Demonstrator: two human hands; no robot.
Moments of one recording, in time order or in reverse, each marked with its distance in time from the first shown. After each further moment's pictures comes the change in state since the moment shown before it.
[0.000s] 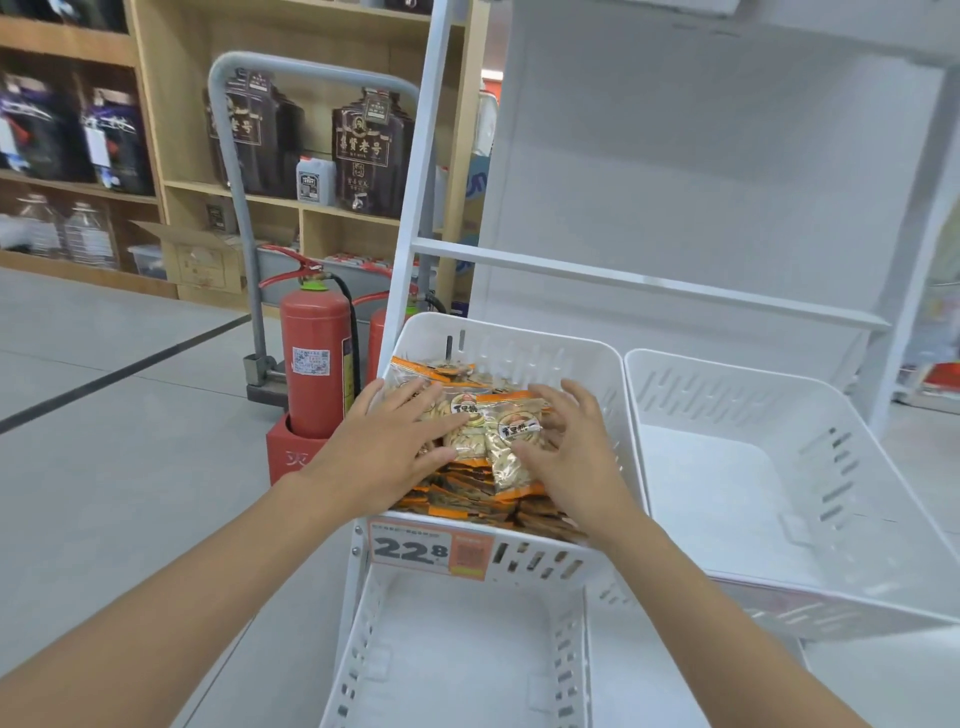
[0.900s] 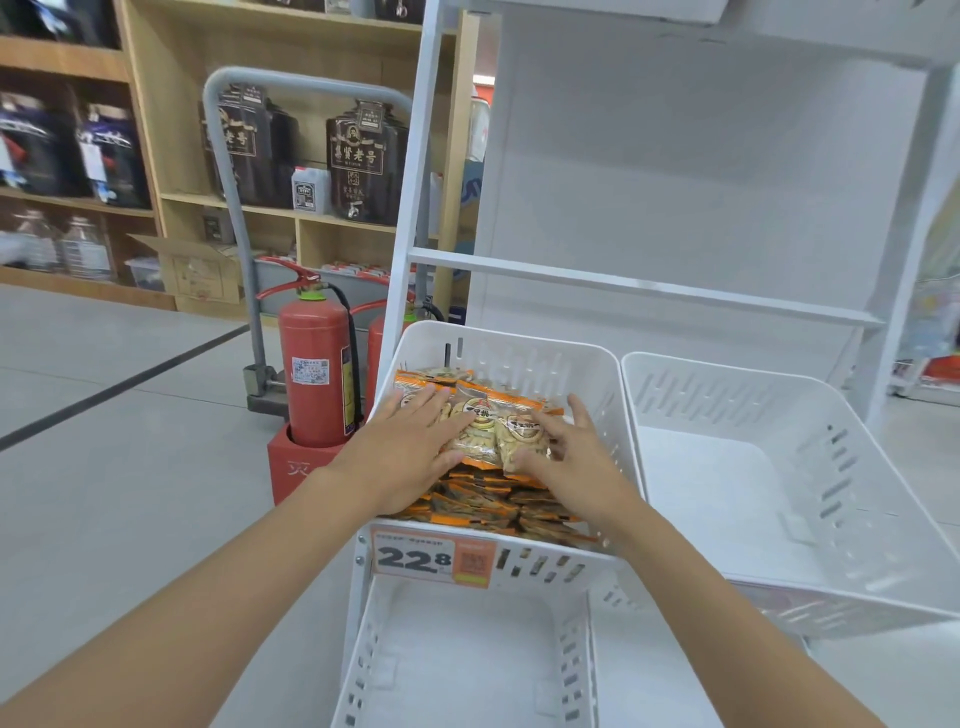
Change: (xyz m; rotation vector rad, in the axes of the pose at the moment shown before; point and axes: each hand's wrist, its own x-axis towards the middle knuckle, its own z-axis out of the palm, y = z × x) left_hand 0.018 0.007 -0.004 0.023 -0.087 0.033; right_hand 0.007 0.015 -0.008 0.003 -0.176 0.126
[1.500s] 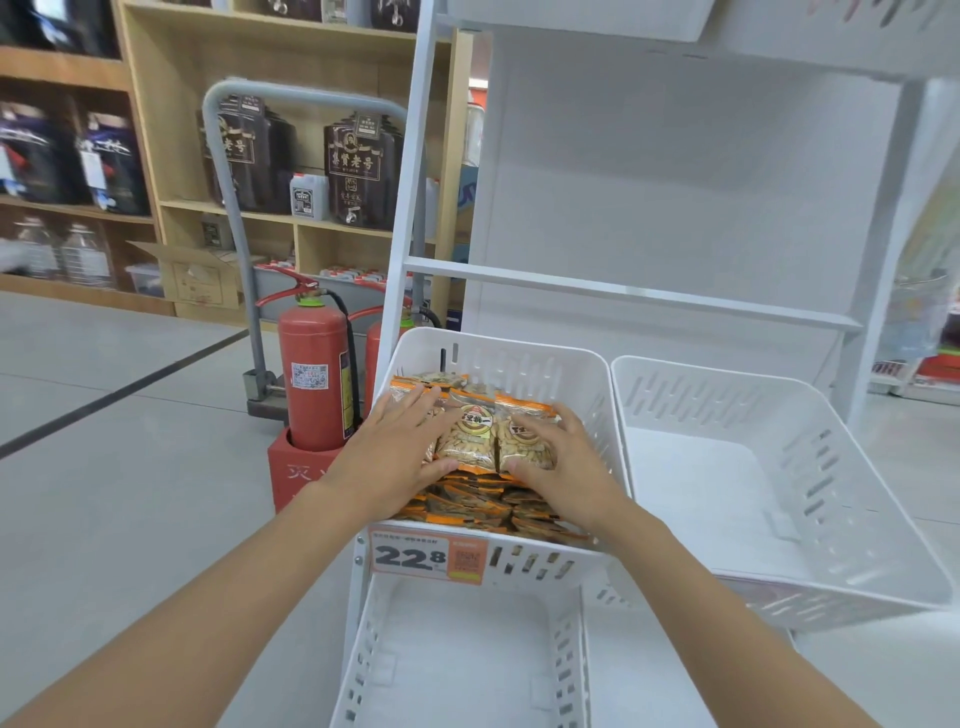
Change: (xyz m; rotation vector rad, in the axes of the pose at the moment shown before) left_hand -0.007 0.000 0.005 -0.075 0.132 -0.026; right_hand 0.002 0.010 0.001 -0.167 0.003 -0.048
